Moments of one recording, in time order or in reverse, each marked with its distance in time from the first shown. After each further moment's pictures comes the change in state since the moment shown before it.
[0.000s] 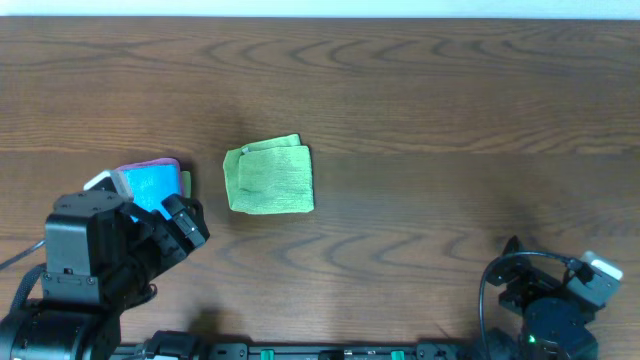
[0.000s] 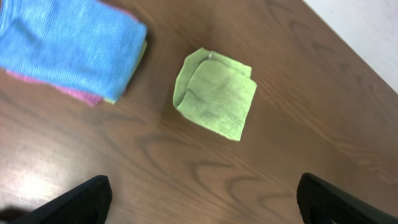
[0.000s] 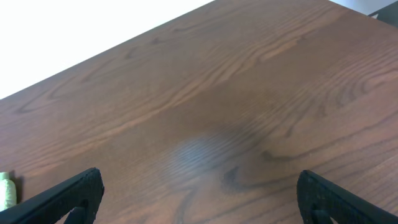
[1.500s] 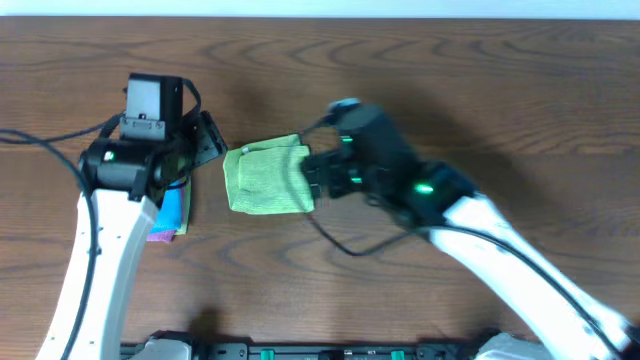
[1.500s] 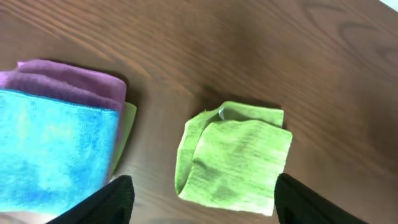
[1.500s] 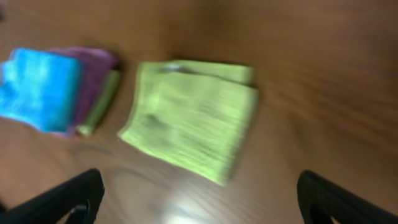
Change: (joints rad) left arm 0.000 0.496 -0.002 0.378 -0.088 0.172; right arm 0.170 1.197 0.535 0.462 -0.744 -0.357
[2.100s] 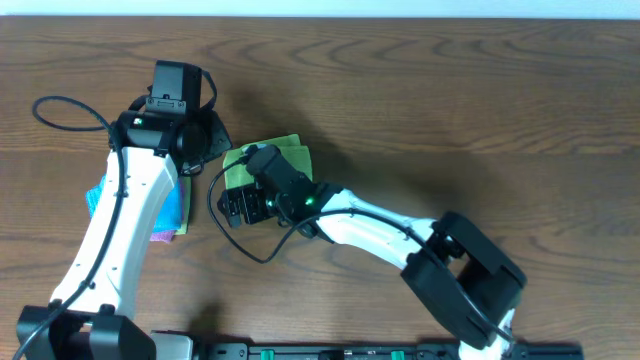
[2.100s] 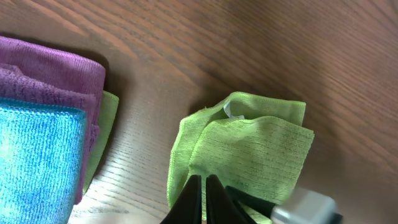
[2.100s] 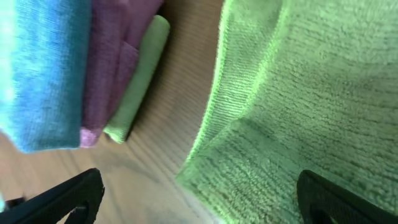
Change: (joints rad) left arm 0.000 0.197 -0.002 0.051 0.044 -0.016; right arm 0.240 0.563 -0.009 0.590 -0.185 0.275
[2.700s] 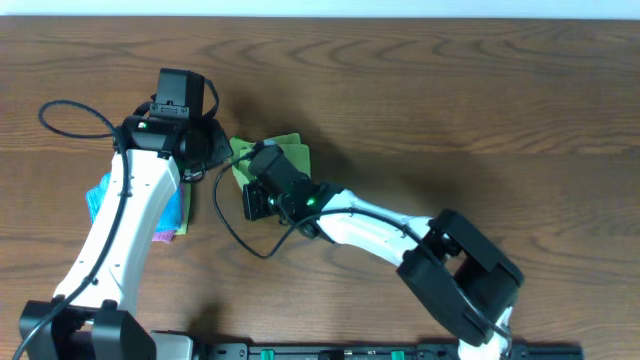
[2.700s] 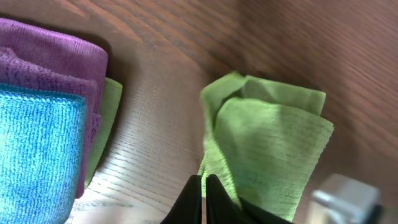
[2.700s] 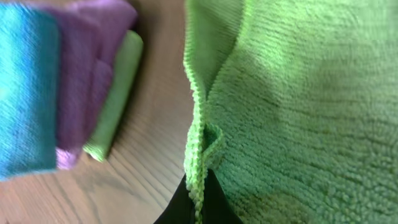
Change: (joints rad) left arm 0.000 0.002 -0.049 0.010 0.000 0.000; right arm 0.001 0.026 -0.018 0.023 0.072 0.044
